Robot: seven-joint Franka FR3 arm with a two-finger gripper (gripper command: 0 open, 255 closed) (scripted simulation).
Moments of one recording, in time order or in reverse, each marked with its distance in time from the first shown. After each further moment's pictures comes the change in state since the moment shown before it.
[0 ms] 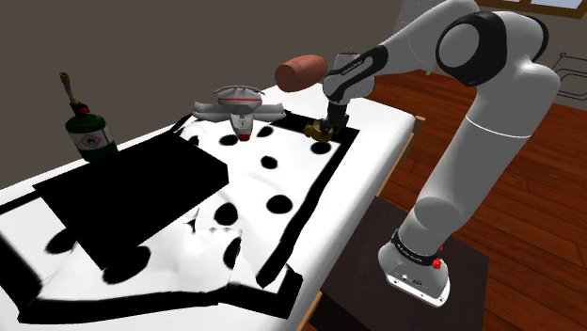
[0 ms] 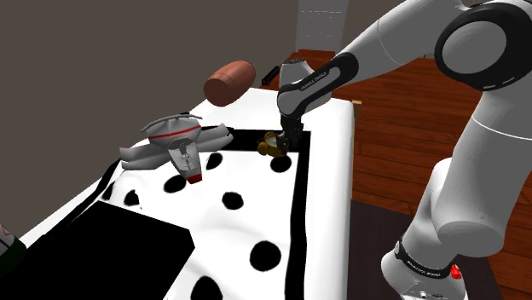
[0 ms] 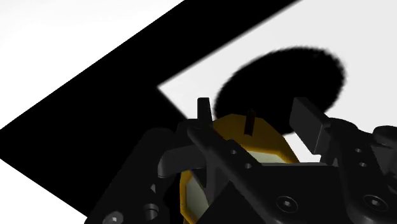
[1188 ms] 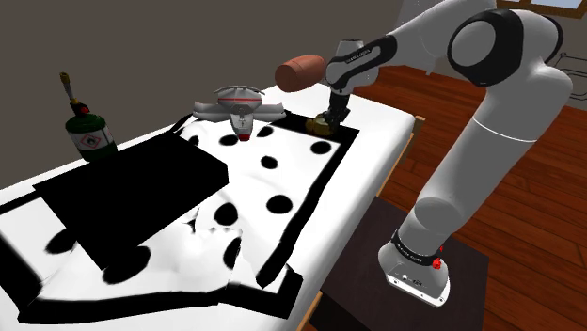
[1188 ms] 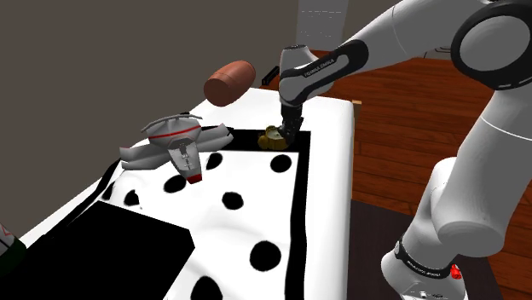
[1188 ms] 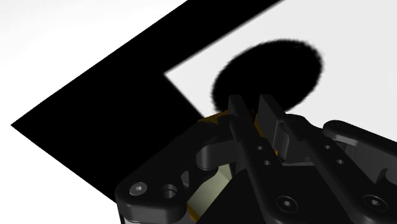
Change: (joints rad) arm 0.002 -0.060 0.001 0.047 -0.025 -0.104 0.016
